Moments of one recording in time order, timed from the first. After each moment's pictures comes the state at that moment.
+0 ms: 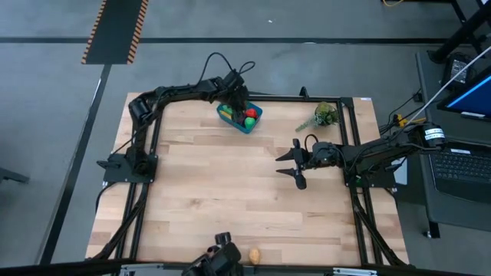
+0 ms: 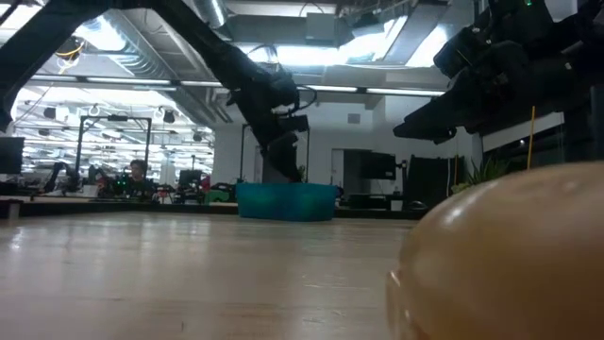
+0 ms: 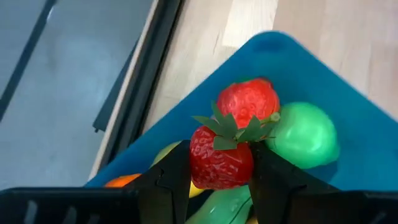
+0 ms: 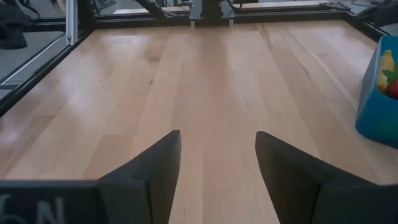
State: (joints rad) left arm 0.65 1.99 1.47 -0.42 0.12 0.37; right arm 0.02 1.21 0.29 0.60 -0.02 0.04
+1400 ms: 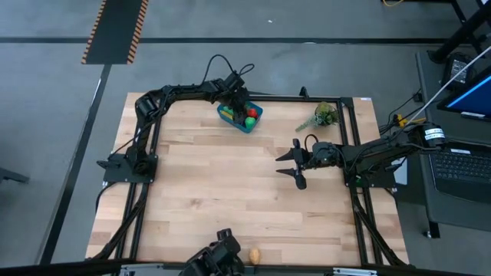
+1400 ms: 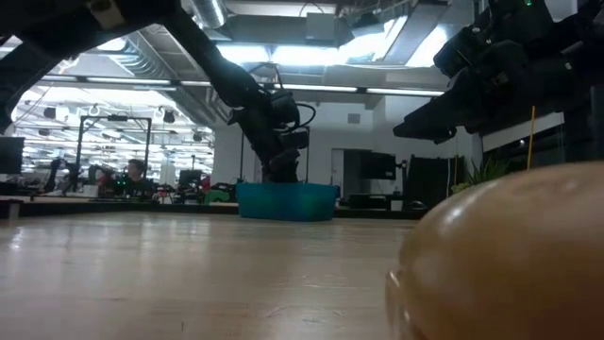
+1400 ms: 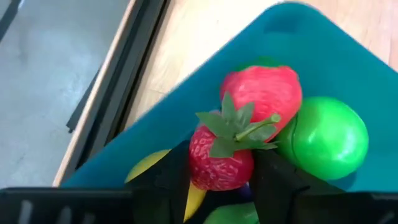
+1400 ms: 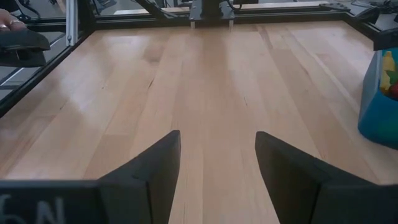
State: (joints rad) left arm 0.68 2.09 1.47 -0.35 0.20 0.35; right arm 0.02 1.21 0.29 0.60 -0.02 0.04
